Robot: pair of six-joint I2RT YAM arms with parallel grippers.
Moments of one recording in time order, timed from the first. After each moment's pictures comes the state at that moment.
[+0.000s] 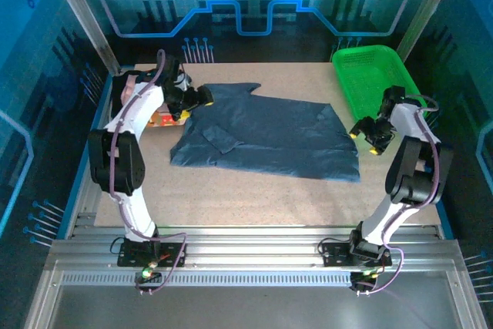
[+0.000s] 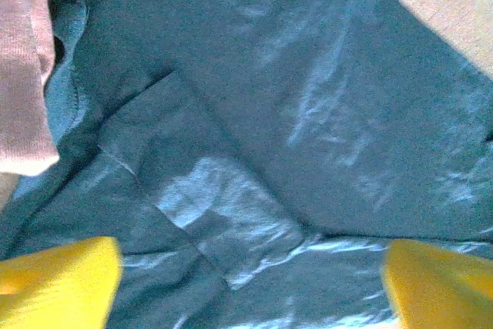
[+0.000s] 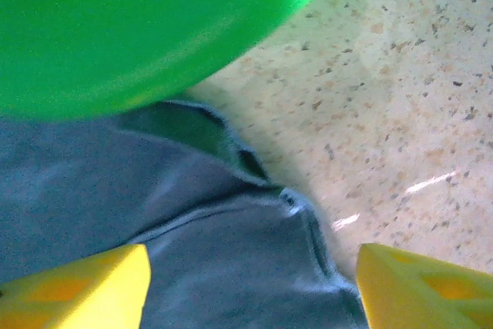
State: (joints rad) left arm -0.07 1.86 1.65 -0.87 0.36 -0.52; right arm -0.29 1.72 1.32 -0.98 -0.18 0.43
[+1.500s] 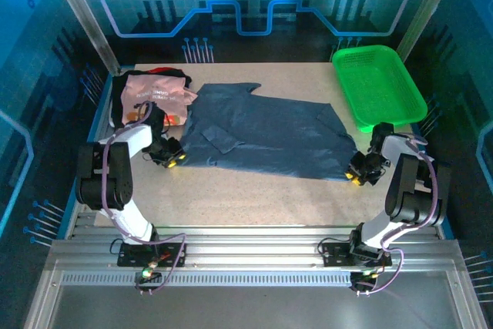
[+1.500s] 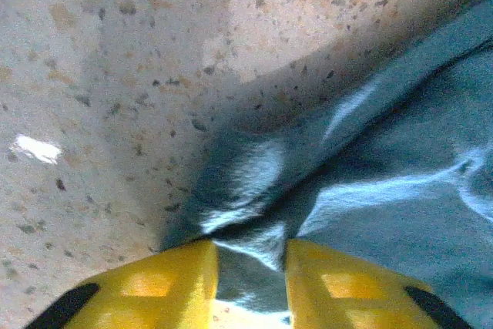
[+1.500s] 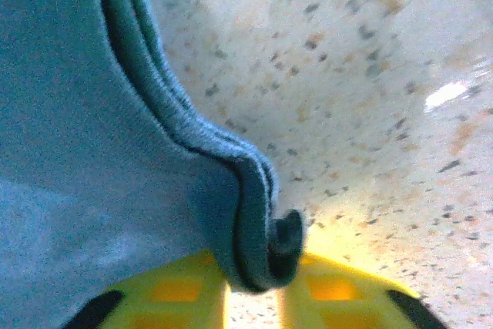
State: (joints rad) left arm 0.07 1.72 0.98 -0.66 0.21 -0.61; right arm -0.28 1.58 0.86 -0.83 -0.19 0.49
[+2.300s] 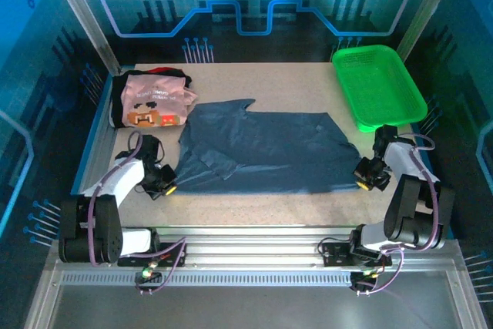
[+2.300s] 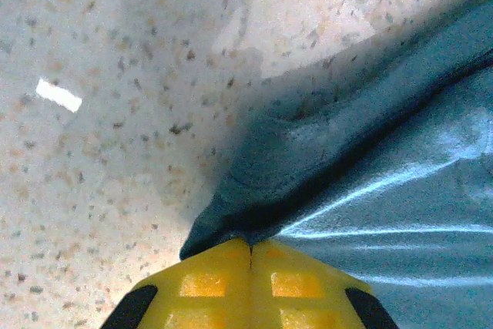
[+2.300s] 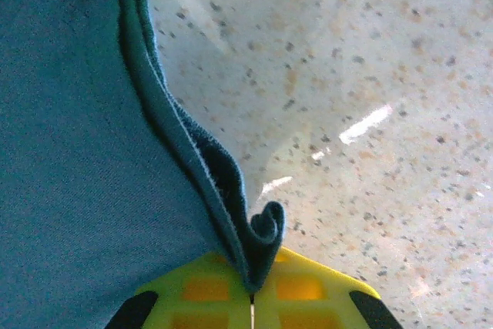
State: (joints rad) left arm 0.07 1.29 0.63 -0.79 0.20 -0.71; right arm -0.28 1.41 0.82 -0.97 -0.02 0.47
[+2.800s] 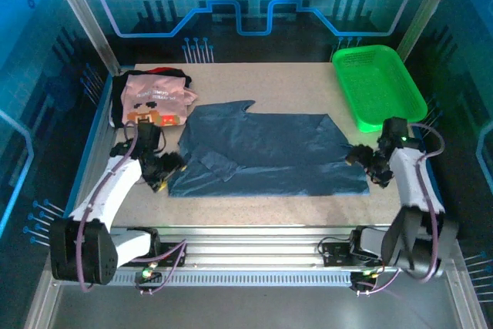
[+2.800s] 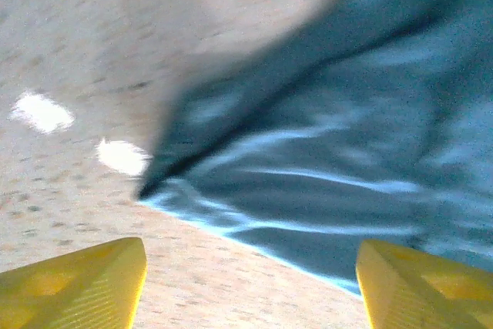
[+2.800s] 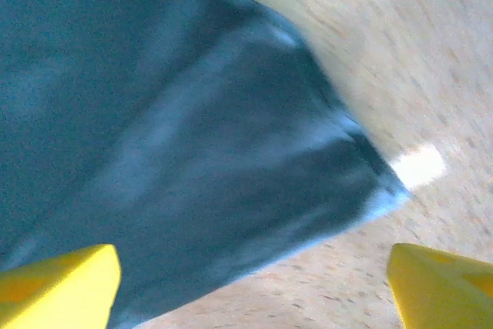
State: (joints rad) left arm -0.05 1.16 0.84 -0.93 0.19 -0.80; right arm -0.26 1.18 0.91 -0.99 -0.19 0.42
